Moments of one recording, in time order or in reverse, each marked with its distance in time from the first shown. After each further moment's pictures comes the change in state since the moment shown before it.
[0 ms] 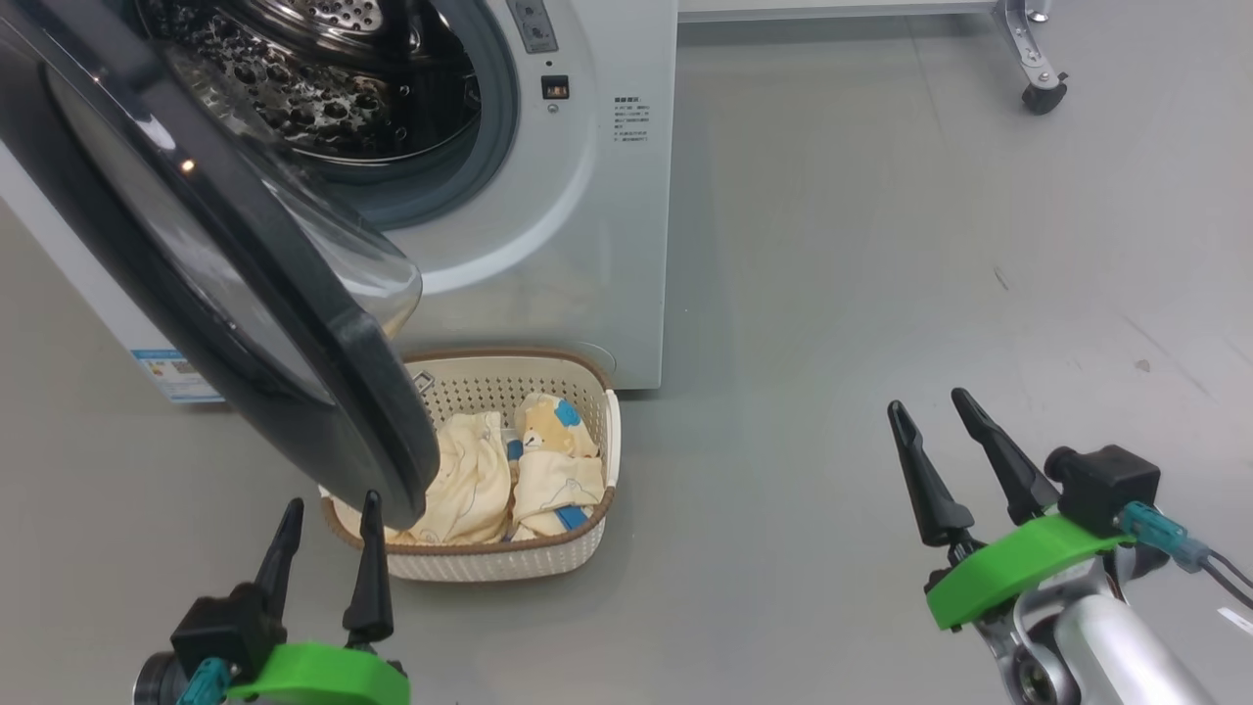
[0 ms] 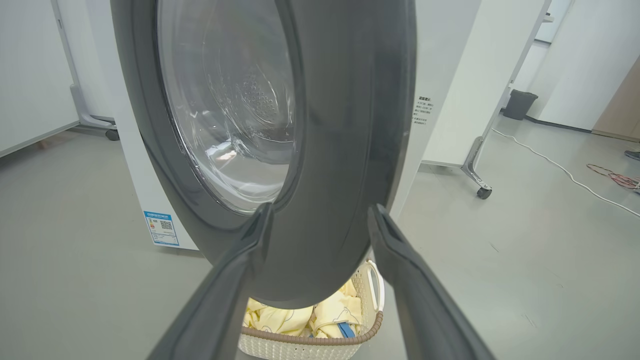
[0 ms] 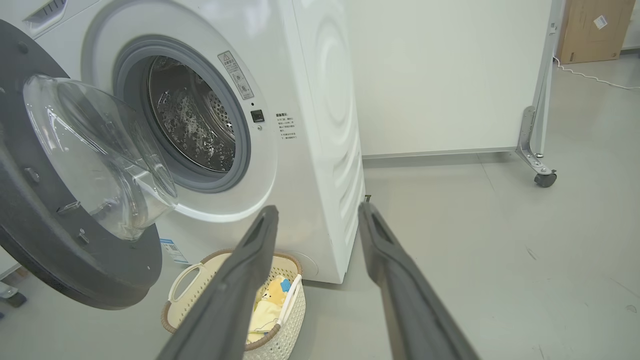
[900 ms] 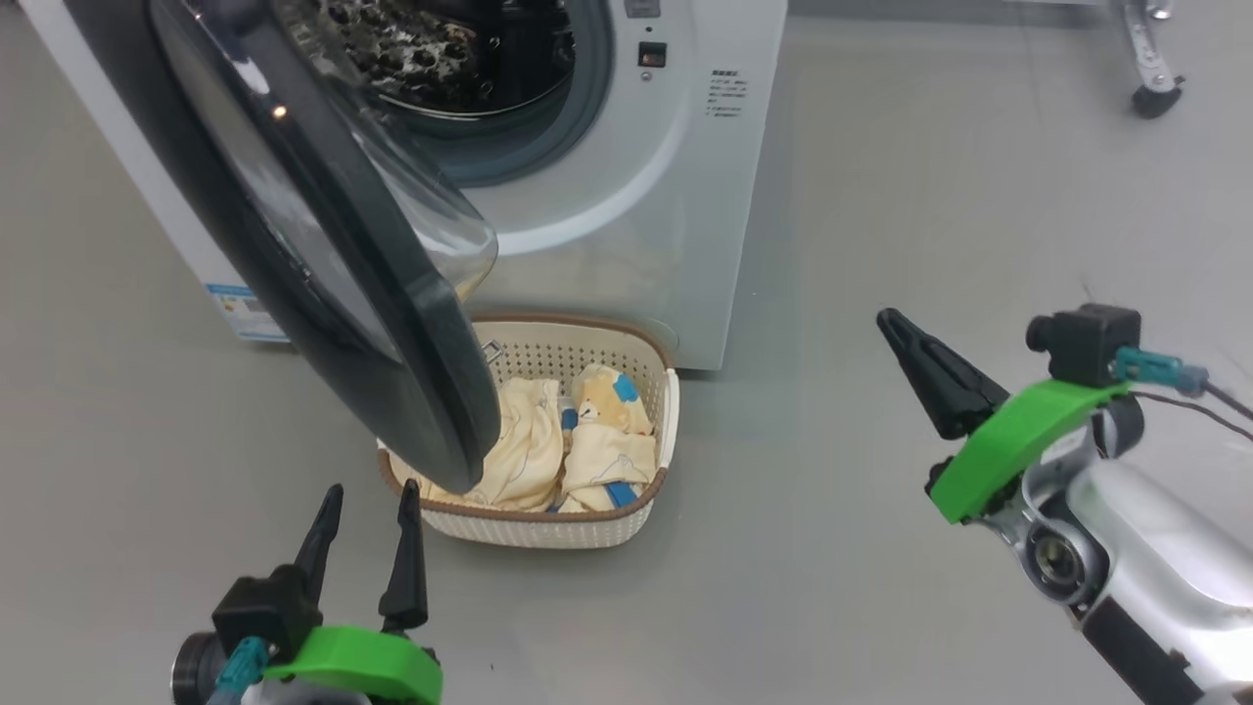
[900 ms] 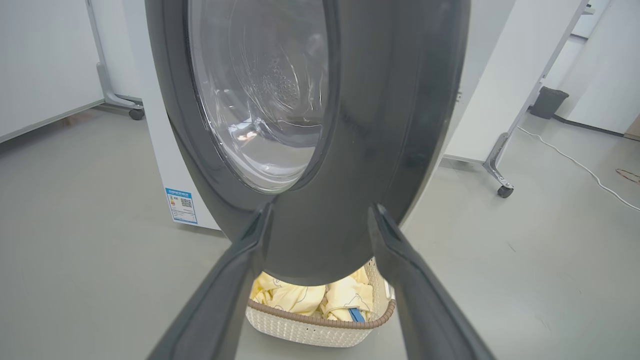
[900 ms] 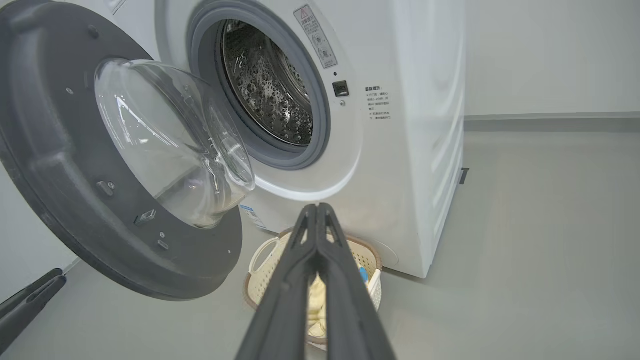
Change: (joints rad) left arm -0.056 0.000 -0.096 0.036 -0.035 0.034 0.000; right arm -0.382 -0.220 0.446 0.101 0.523 0.000 0.078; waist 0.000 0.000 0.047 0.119
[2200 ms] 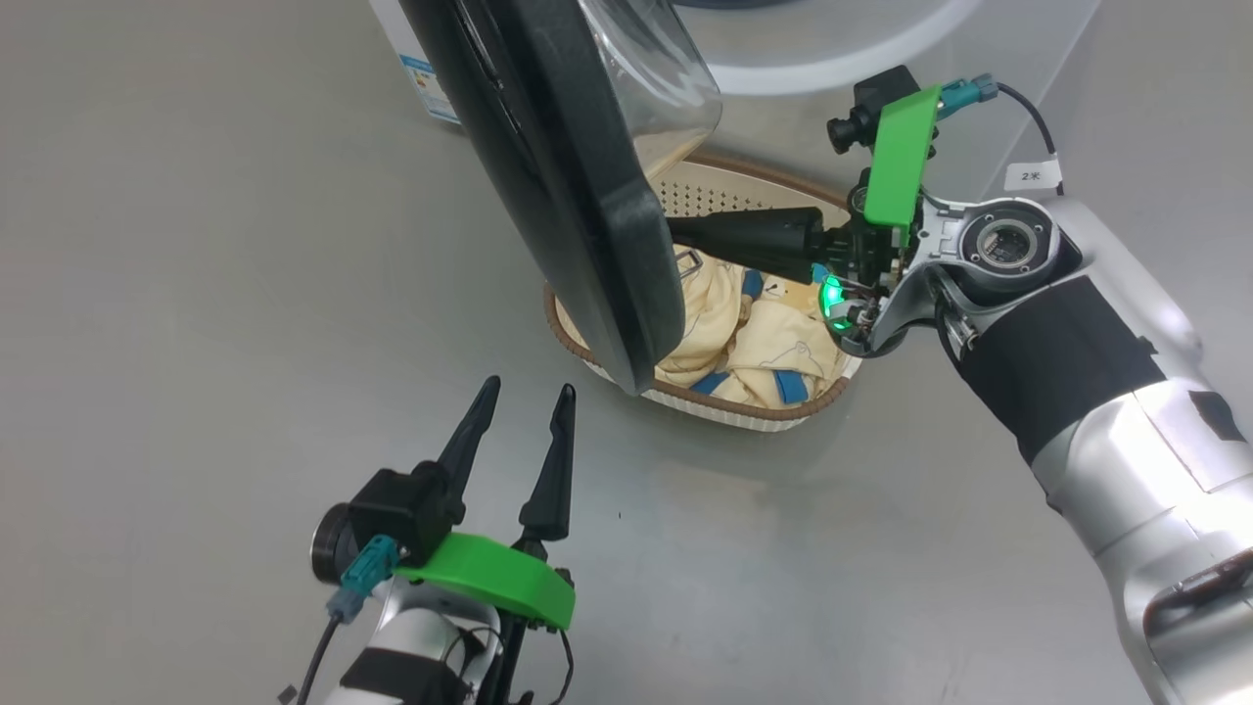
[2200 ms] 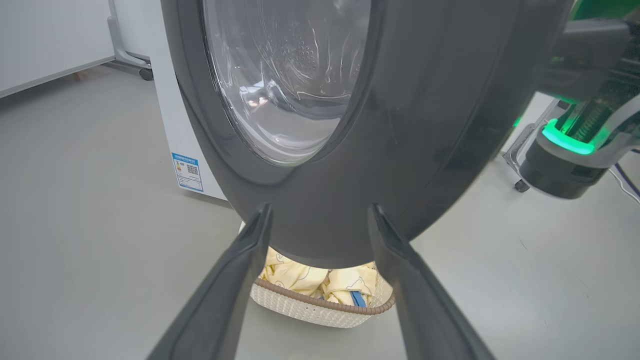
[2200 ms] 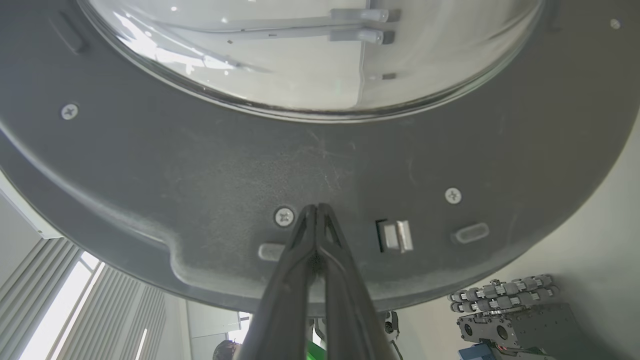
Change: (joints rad) left arm -0.206 -0.002 -0.300 -0.025 -0.141 0.063 0.000; right arm -0.451 0.329 -0.199 0.401 0.836 0.000 1.094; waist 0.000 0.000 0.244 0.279
